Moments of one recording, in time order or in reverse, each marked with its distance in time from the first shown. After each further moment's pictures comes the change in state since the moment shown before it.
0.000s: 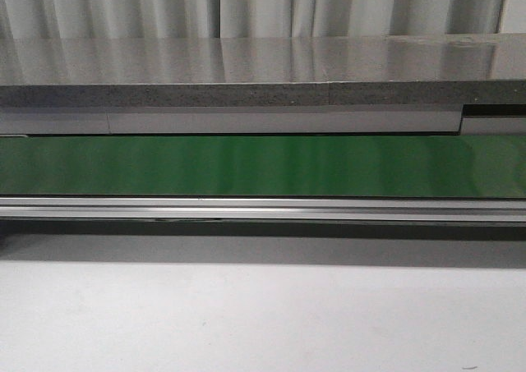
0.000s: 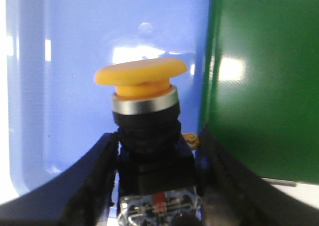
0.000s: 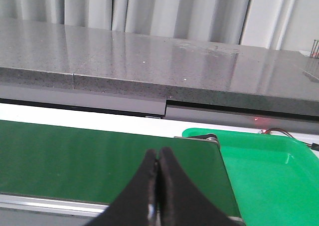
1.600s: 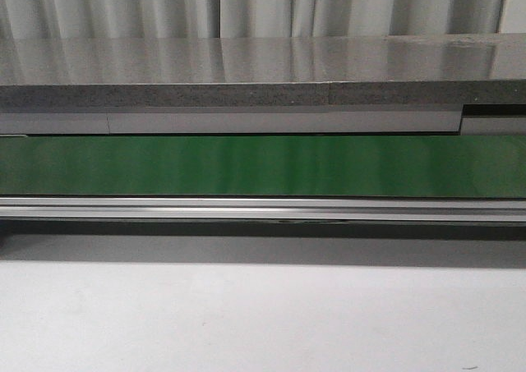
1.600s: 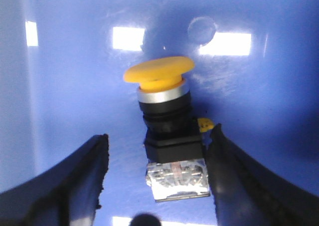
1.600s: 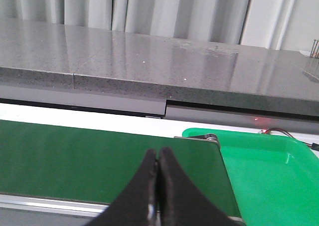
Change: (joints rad) left arm 0.084 0.260 0.000 -0.003 -0.177 0.121; right arm 0.000 0.000 0.000 0.000 0.000 0.000
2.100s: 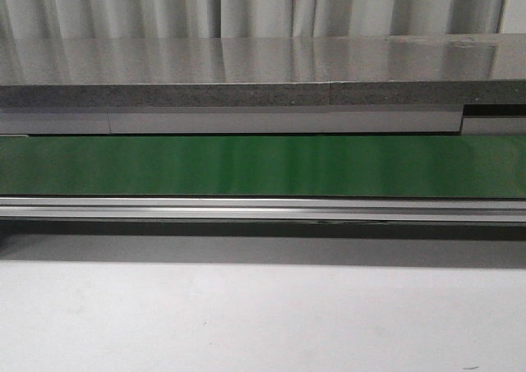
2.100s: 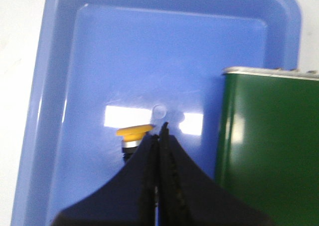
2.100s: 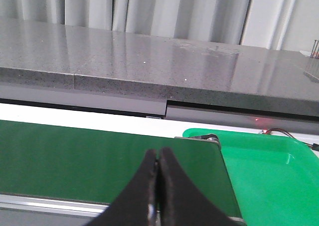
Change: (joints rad) left arm -0.049 -0.231 -0.021 -0.166 -0.052 0.000; right arm 0.000 0.000 0.000 0.000 0.000 0.000
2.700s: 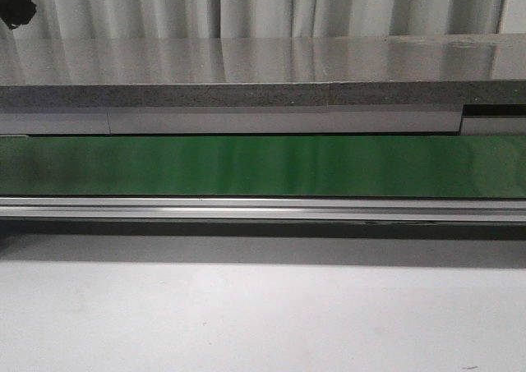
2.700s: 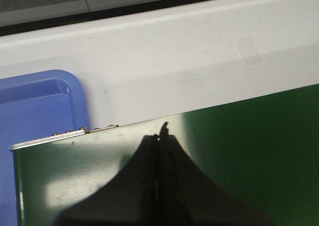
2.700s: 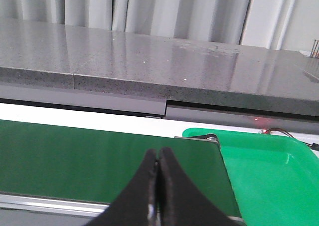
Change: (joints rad) left arm -0.337 -0.160 0.050 -0.144 -0.047 0.000; right arm 0.000 0.000 0.000 0.000 0.000 0.000
